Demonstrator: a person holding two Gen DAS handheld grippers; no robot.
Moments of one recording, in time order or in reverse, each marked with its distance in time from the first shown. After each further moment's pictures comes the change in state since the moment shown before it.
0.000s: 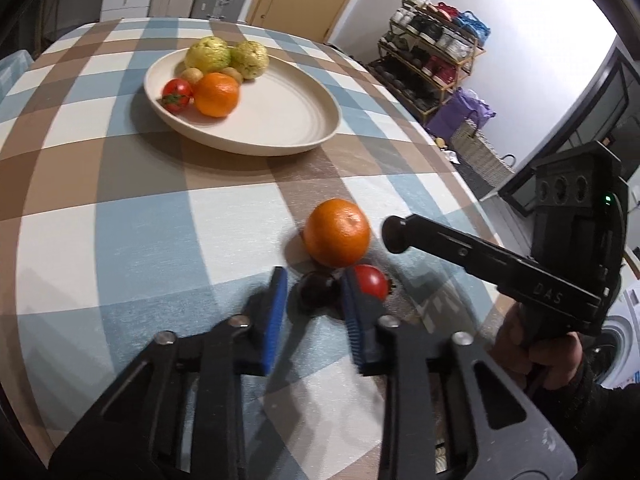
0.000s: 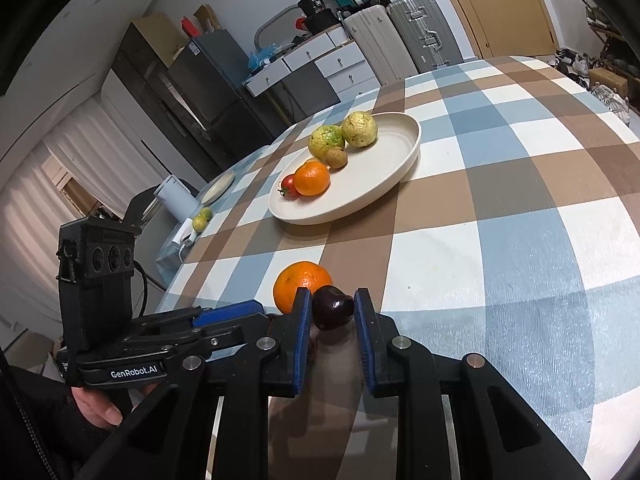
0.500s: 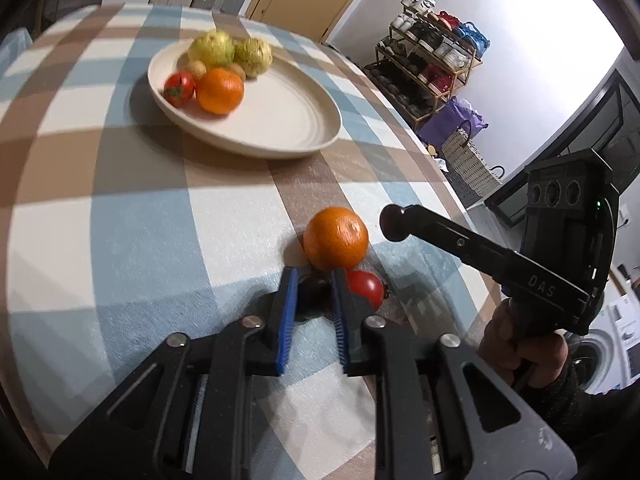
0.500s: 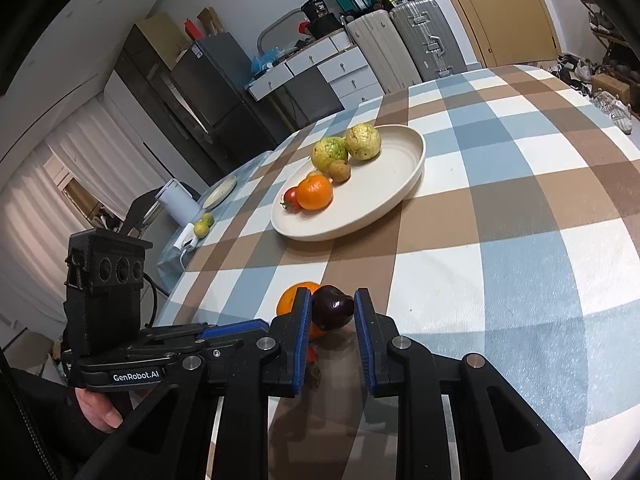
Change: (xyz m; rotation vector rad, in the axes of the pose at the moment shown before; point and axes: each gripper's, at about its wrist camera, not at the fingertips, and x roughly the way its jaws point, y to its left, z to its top) left arm -0.004 0.011 0.006 -0.045 -0.007 -0.037; right arm -0.001 0.001 0.012 -0.010 -0.015 0.005
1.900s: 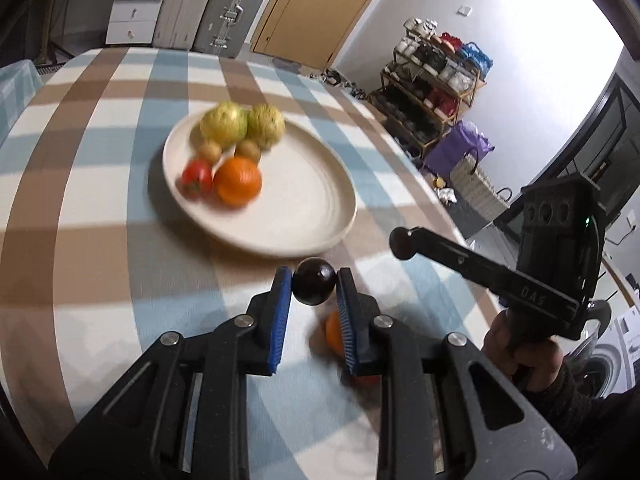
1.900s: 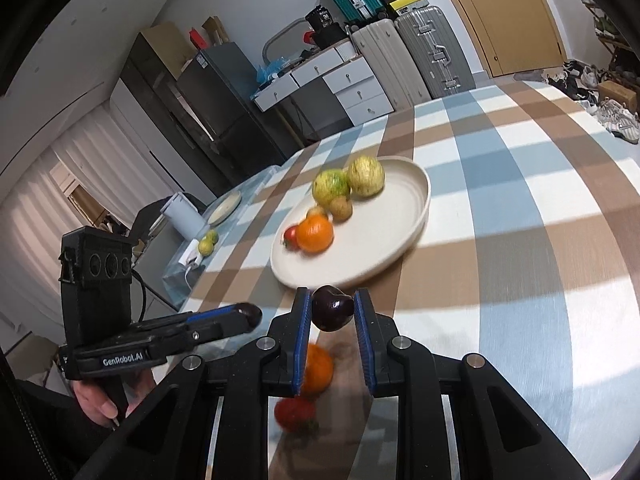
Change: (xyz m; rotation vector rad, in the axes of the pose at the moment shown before) left arm -0.021 0.008 0.063 0.010 -0.089 0.022; right arm 0.008 -0.008 0.044 -0.003 -0.035 0.032
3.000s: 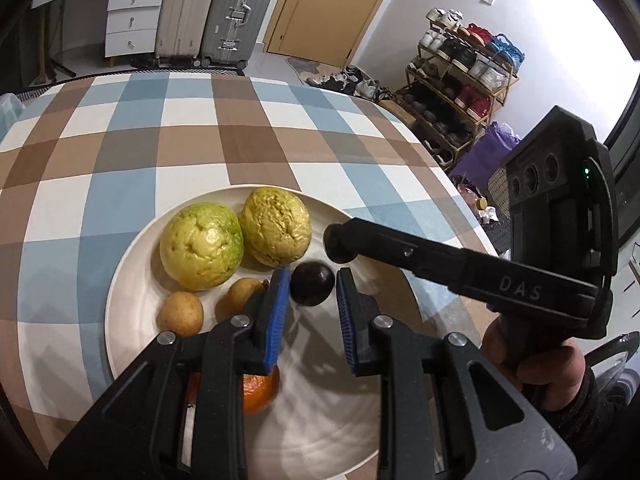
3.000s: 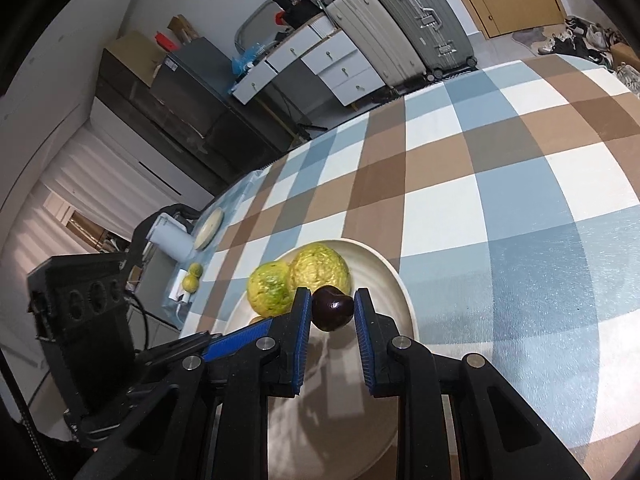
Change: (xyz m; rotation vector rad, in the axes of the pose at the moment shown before) left arm 0.132 0.019 0.120 0.024 0.019 0.120; right arm 0.124 -0.068 0.124 0.125 0.107 0.040
